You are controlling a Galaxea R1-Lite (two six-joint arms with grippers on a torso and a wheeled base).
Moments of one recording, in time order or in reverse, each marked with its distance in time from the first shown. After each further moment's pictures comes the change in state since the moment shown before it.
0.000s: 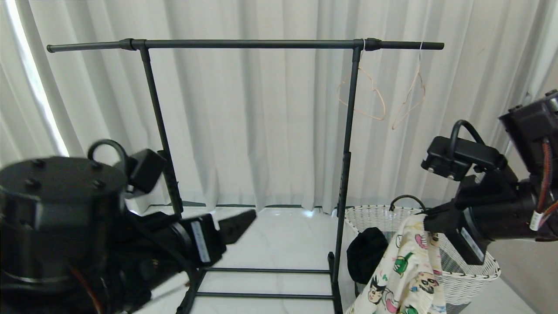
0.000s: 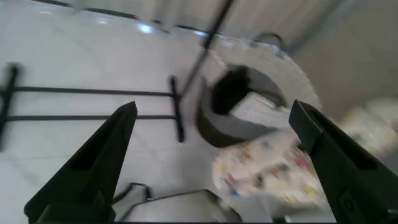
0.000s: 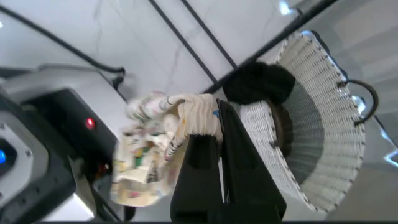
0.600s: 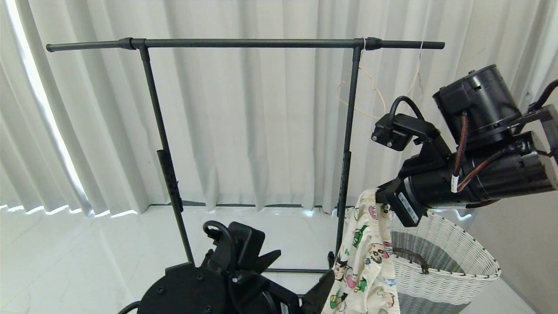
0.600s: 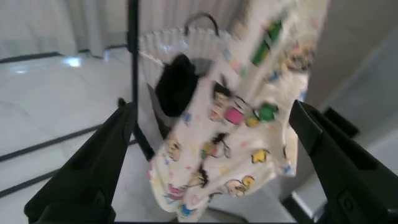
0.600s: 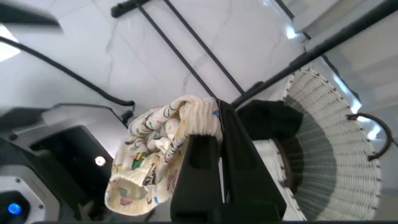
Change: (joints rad) left arm -0.171 0.415 0.353 -0.963 -0.113 0.249; right arm 0.049 0.189 -0.201 -0.033 0.010 0.083
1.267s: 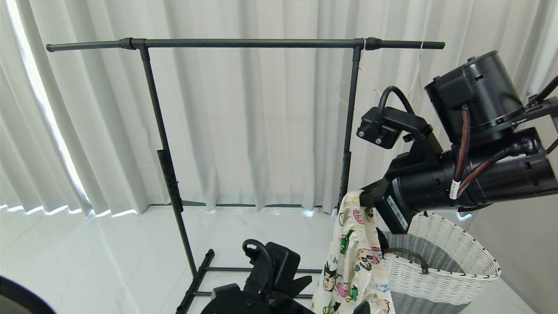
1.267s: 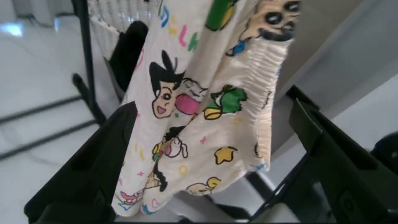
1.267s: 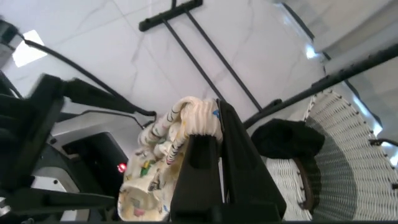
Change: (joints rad) left arm -0.084 0.112 -0.070 0.000 -0.044 -0.136; right arm 0.112 -0.005 -0.041 0.004 0.004 0.027
